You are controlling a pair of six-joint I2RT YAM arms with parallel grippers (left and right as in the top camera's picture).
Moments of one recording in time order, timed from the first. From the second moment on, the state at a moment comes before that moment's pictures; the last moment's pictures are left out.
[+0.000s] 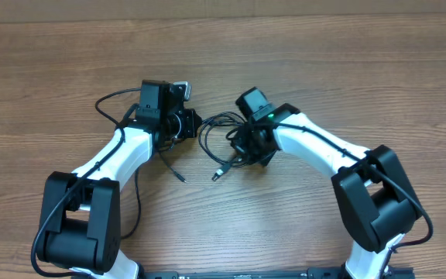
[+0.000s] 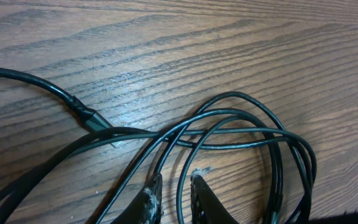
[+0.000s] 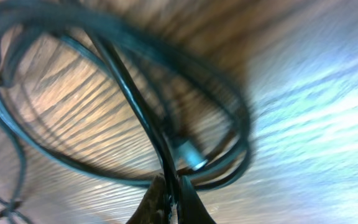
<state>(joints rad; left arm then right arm) -0.19 1.75 0.99 -0.19 0.39 -0.23 0.55 1.93 1.27 -0.70 -0.25 1.17</state>
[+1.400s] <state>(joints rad) -0.14 1.75 0.99 -0.23 0.36 -0.23 0.48 1.94 1.44 -0.61 -0.39 0.39</state>
